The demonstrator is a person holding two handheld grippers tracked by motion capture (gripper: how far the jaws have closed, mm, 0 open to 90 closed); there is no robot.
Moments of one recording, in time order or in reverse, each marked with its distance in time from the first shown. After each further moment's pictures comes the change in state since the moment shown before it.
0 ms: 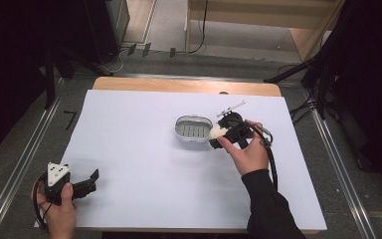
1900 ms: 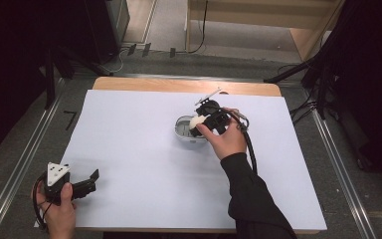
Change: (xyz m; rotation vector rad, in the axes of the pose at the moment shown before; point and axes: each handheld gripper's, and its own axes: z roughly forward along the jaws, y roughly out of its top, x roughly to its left) left arm 0.001 0.000 0.000 0.003 -0.012 -0.006; right arm 0.024 0.056 0.028 -0.001 0.052 -0.055
